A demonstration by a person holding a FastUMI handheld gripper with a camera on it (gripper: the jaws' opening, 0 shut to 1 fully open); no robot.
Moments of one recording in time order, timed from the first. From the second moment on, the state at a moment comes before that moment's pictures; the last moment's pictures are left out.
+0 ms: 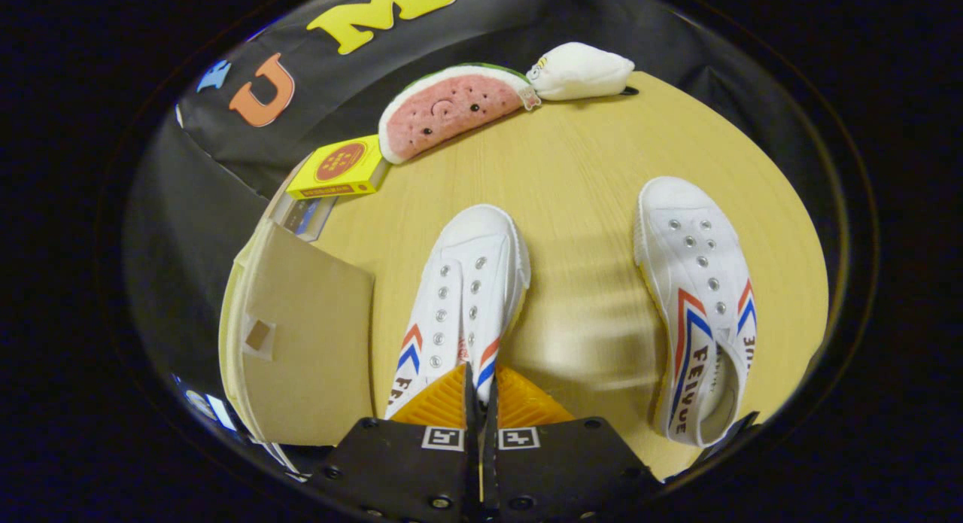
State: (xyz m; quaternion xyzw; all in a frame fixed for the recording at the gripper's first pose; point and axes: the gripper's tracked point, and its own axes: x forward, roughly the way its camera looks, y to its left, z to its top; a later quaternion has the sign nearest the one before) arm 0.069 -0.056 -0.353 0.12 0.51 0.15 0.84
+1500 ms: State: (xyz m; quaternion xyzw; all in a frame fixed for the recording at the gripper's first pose) arm -0.024 0.235 -0.261 0.05 0.48 0.20 0.85
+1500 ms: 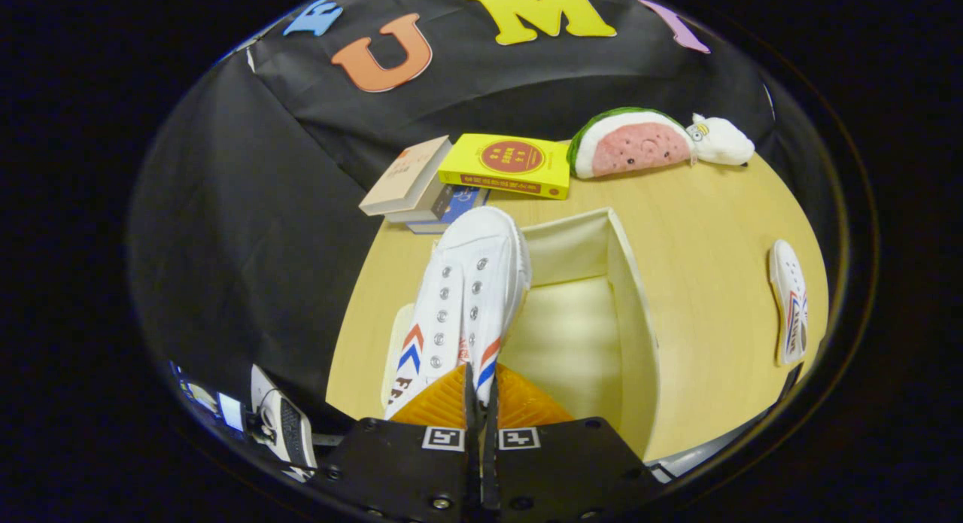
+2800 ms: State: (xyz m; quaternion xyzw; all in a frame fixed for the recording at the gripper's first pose) arm -0.002 0.170 -0.205 0.02 0.38 0.20 0.90
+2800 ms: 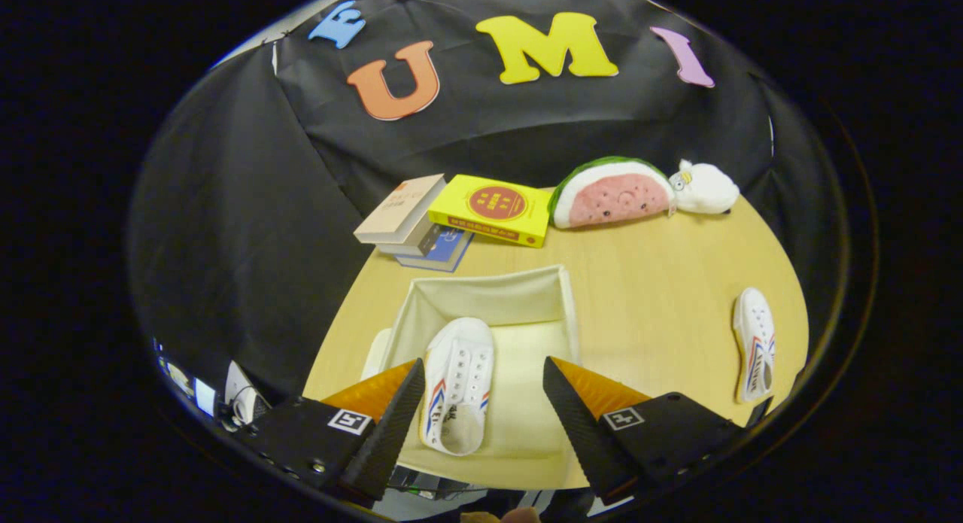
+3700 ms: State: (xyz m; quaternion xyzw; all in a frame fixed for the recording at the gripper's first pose) arm 0.045 -0.166 -0.219 0.02 0.35 0.06 0.94
